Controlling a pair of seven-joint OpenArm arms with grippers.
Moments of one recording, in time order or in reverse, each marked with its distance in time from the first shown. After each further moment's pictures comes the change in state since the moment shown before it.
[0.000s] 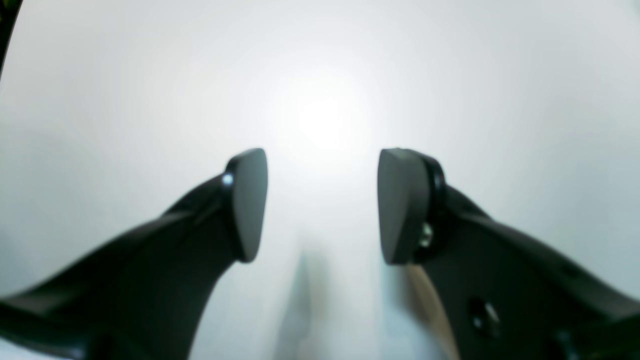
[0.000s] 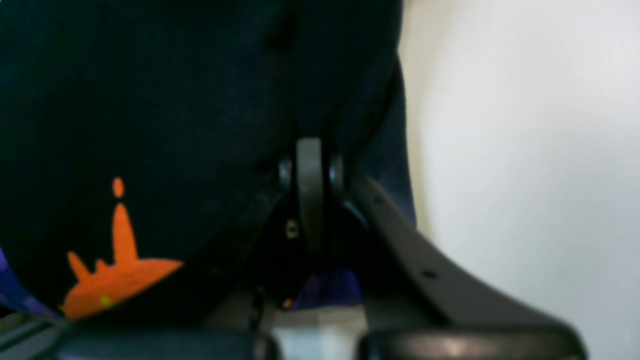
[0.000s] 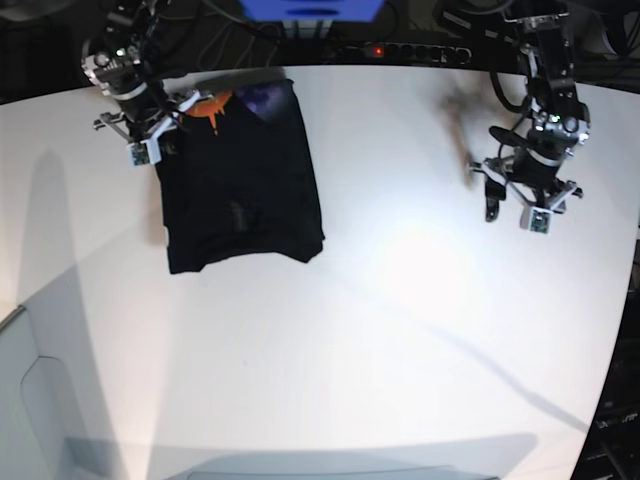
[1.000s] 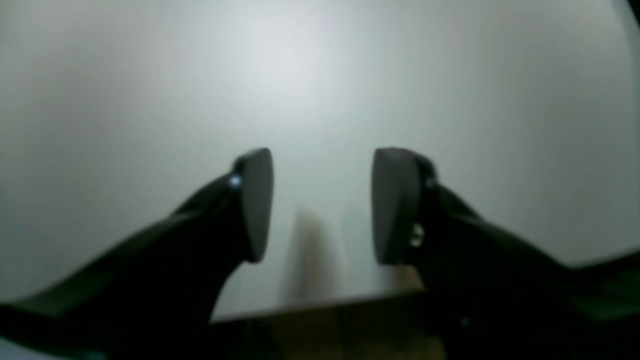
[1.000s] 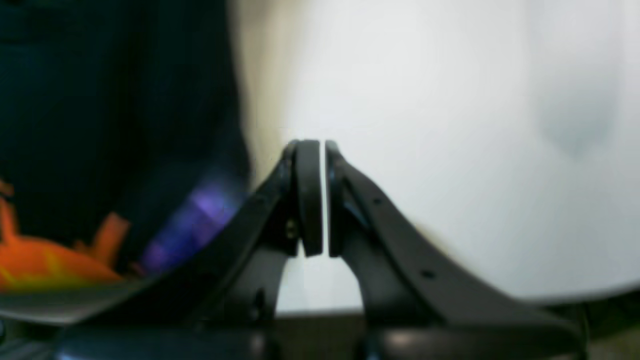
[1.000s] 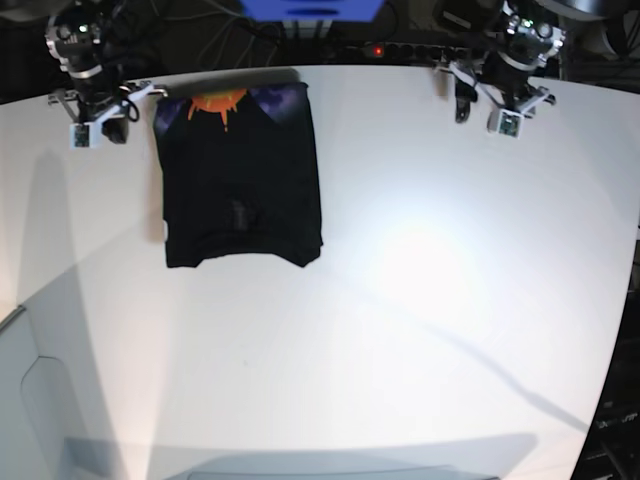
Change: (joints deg) left arm 25.7 8.1 -0.3 13.9 0.2 0.3 -0.3; right arm -3.1 -0.1 13.8 5.2 8.2 0.0 -0.9
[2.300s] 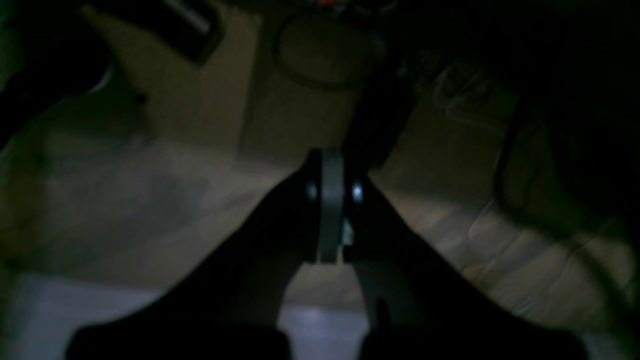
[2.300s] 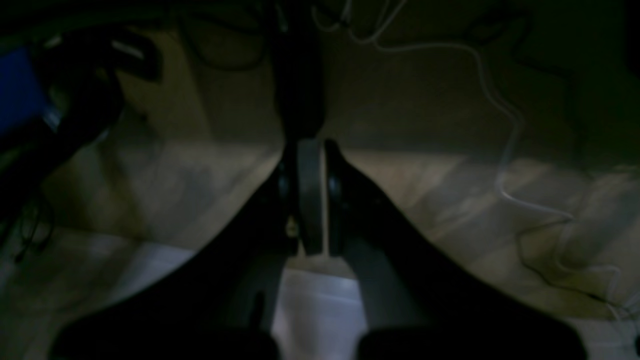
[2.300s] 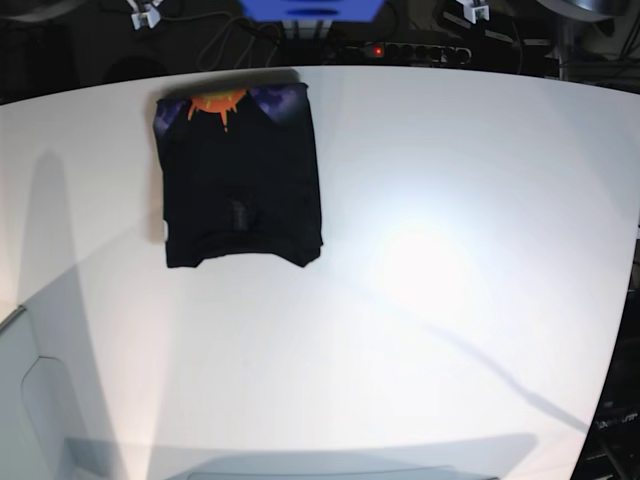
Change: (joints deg) left arm -6.8 3.3 -4.2 -66.9 -0.1 -0.1 -22.8; right arm -8.2 10.8 -11.4 -51.6 -11.8 -0.2 18.4
